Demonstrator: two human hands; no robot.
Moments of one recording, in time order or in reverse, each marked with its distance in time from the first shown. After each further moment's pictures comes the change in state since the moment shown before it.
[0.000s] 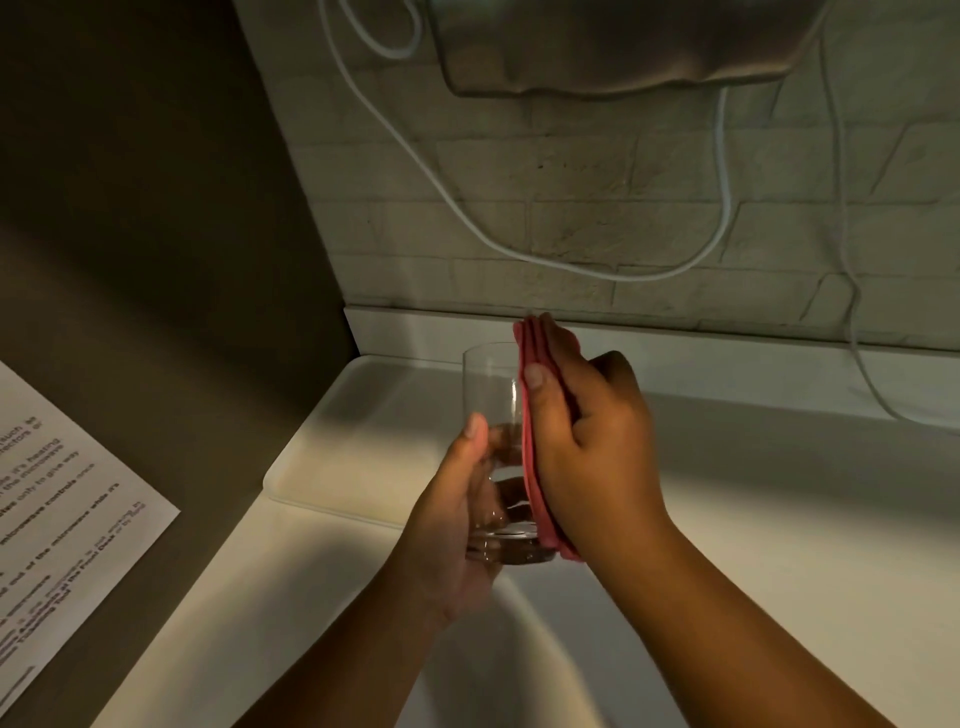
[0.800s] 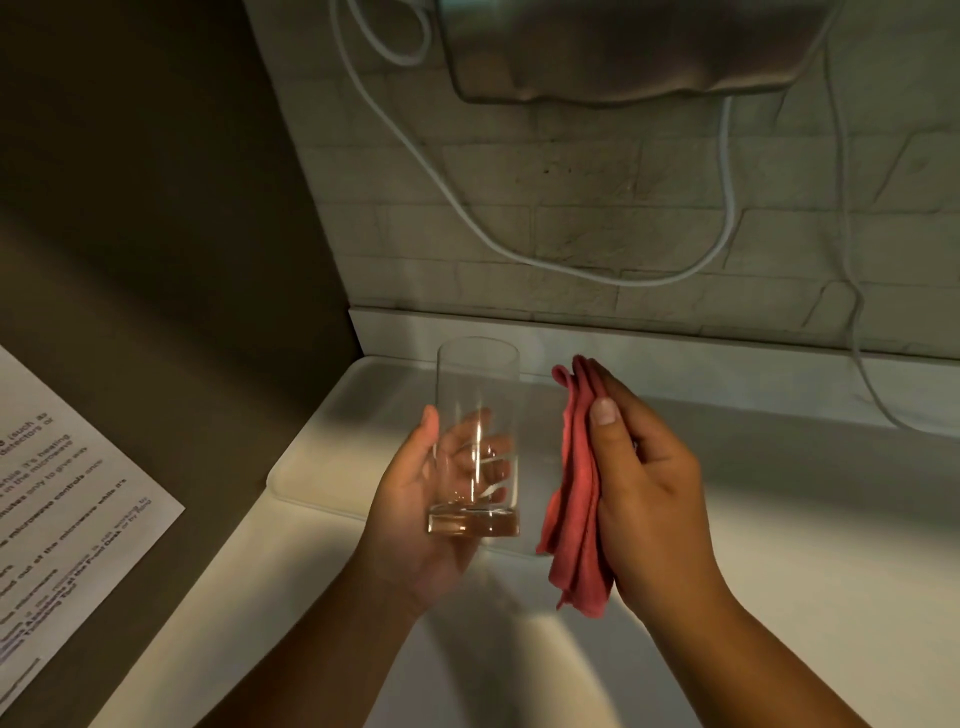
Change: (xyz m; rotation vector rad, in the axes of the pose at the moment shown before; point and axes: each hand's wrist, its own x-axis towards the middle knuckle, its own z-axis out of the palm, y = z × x) left_hand -0.005 0.019 -0.009 -0.331 0.105 0.009; right_hand -0.025 0.010 -0.025 0.566 -0.057 0.338
